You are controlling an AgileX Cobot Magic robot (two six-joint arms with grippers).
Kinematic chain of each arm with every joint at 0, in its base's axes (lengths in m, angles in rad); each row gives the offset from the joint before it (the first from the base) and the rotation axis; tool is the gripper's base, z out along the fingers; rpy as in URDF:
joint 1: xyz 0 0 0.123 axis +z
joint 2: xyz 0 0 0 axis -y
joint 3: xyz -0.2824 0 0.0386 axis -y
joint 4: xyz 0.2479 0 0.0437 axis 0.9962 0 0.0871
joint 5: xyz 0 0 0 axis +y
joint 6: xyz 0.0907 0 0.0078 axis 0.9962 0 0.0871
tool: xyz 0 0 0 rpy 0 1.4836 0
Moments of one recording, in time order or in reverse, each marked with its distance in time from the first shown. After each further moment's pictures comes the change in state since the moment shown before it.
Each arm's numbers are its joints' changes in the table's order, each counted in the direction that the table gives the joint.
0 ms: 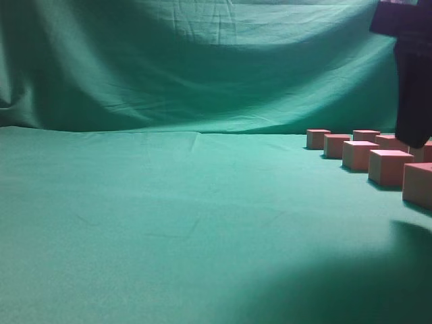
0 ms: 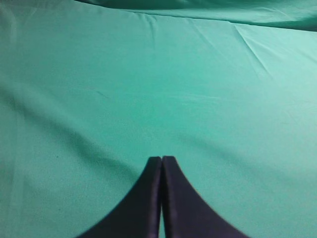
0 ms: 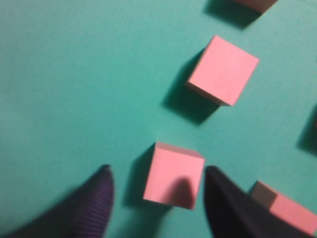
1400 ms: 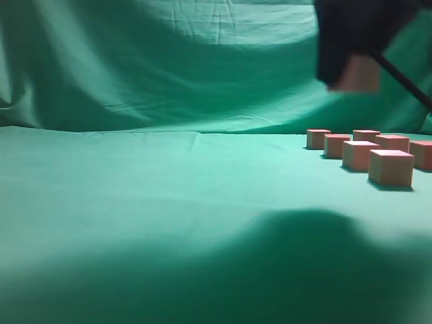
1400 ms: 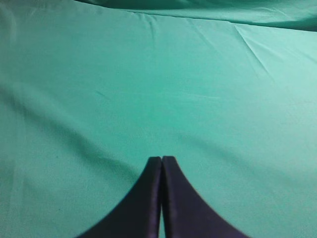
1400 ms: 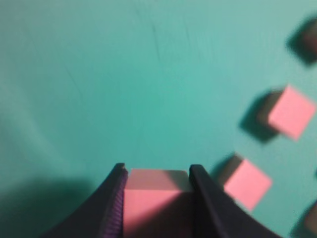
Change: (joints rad) left arm 0.000 0.000 0.000 0.000 0.000 0.000; right arm 0.079 -0.161 0.456 0.028 0.320 -0.077
